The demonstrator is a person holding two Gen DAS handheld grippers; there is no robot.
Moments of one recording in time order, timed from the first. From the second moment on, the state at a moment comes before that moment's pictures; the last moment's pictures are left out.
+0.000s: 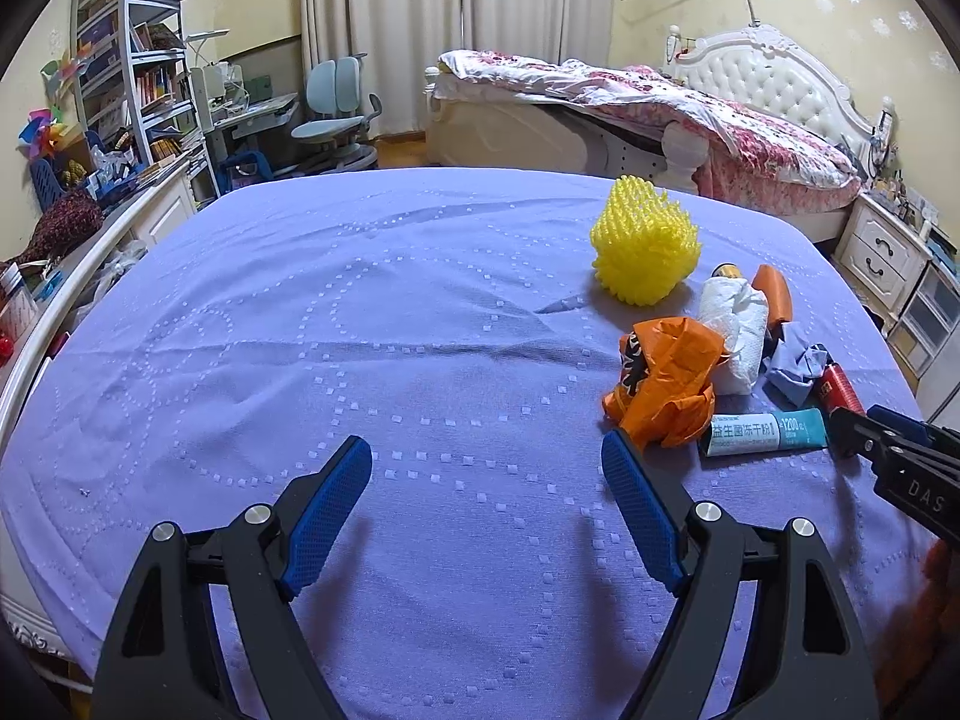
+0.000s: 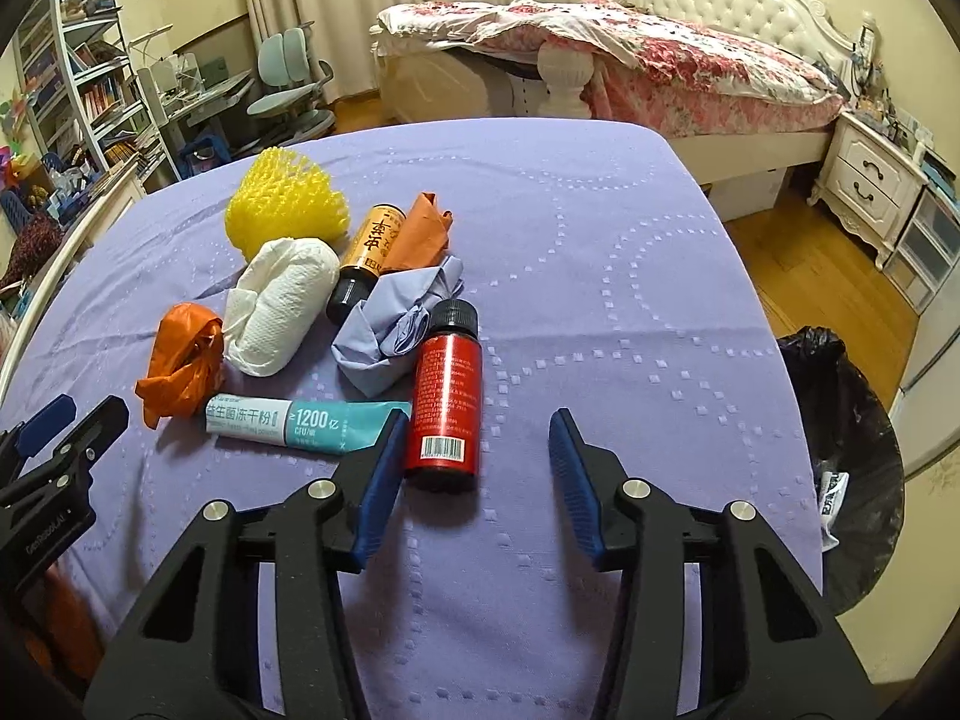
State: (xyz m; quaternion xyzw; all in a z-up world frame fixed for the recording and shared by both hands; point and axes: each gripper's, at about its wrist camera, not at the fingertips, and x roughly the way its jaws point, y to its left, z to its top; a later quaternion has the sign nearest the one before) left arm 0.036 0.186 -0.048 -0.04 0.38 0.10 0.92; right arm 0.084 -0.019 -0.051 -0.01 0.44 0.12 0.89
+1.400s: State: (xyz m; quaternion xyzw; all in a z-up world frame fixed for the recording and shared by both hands) left arm 0.073 0.149 -0.052 -0.06 0.41 0.02 0.91; right arm 0.088 -0.046 -0.053 0.00 0.43 0.13 0.90
